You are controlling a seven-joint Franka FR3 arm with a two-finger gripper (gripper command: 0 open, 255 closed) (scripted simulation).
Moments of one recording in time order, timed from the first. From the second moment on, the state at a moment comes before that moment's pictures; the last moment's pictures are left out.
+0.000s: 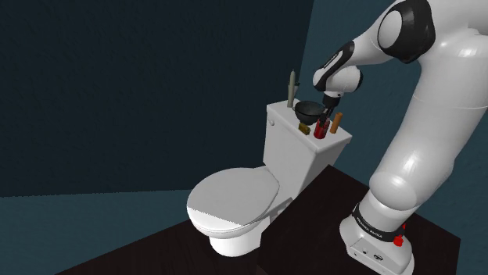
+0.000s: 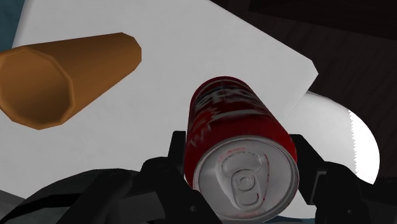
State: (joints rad) arm -0.19 0.16 -0.58 -2.29 0.13 2.41 -1.01
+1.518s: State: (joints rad) arm -0.17 0.00 -0.60 -2.22 0.00 2.21 -0.92
